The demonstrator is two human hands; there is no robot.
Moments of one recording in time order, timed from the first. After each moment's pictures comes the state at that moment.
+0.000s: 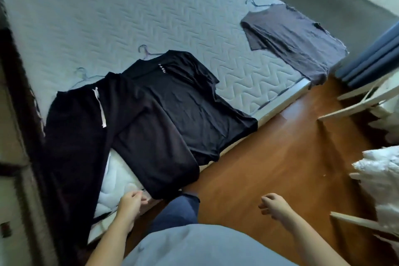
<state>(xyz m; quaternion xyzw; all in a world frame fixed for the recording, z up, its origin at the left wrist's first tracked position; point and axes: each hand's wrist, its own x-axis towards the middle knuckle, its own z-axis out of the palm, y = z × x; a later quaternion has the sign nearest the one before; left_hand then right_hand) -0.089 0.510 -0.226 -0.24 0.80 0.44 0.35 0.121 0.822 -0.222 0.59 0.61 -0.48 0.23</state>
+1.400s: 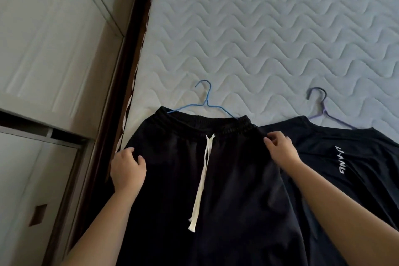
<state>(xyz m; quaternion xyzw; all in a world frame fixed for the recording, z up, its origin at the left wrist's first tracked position) -0.597 0.352 -0.392 -0.34 0.92 0.17 0.08 -0.665 0.698 -0.411 0.20 0.89 -0.36 0.21</state>
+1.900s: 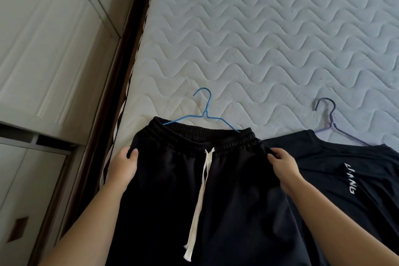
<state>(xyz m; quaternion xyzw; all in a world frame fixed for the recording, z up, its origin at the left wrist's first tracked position) -0.648 0.326 -0.431 -0.40 0.83 0.37 0.15 -0.676 0.689 -0.441 0.34 0.76 -0.52 0.19</state>
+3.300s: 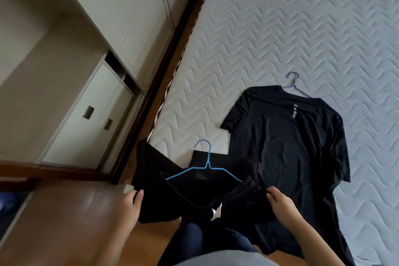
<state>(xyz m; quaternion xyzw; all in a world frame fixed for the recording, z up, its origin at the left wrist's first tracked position) -0.137 0.432 -0.181 -0.45 0.81 0.33 0.18 -0.254 0.791 -0.223 0.09 0.86 -0.32 0.38</state>
